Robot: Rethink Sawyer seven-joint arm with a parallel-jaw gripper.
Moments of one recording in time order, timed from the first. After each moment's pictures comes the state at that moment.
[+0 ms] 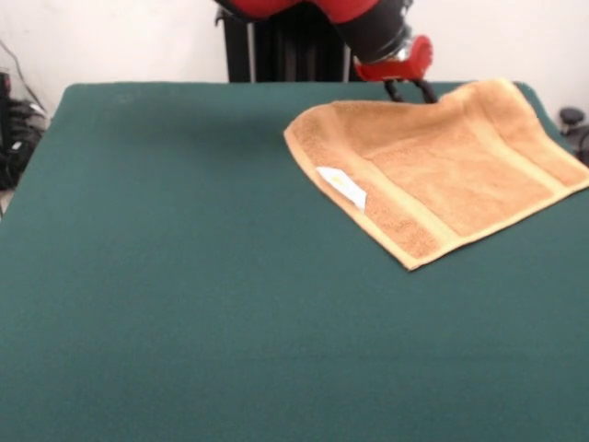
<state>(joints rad) -0.74 -0.28 0.51 2.24 -0.23 0.00 2.16</state>
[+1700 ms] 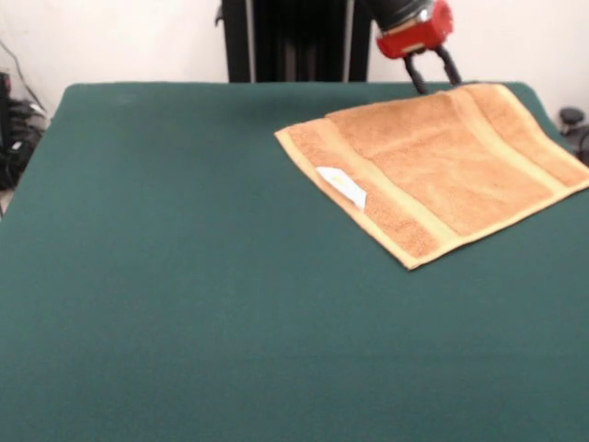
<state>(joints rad) -0.66 -0.23 0.44 2.34 -0.40 -0.43 2.16</state>
